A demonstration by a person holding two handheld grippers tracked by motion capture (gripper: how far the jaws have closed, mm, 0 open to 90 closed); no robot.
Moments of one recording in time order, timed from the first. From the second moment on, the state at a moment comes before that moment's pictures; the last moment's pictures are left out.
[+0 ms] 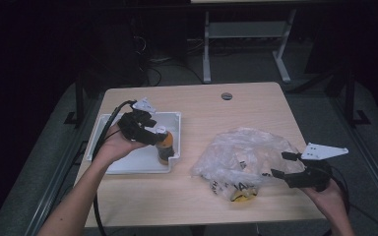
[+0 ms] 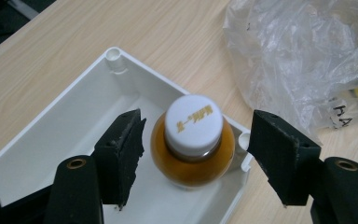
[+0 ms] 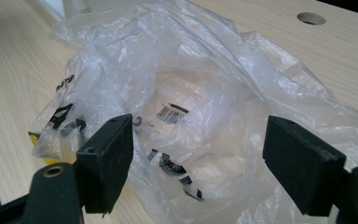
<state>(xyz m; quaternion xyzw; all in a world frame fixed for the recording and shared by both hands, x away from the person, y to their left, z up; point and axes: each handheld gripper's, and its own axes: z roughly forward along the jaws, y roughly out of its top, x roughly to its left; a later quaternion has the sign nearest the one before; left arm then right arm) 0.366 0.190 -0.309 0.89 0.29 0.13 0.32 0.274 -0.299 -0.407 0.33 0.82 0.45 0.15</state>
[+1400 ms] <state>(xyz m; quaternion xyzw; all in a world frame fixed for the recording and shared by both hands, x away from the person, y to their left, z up) 0.346 0.224 -0.339 0.89 0.30 0.13 0.33 0.274 -0.303 -0.410 0.33 0.82 0.44 0.15</state>
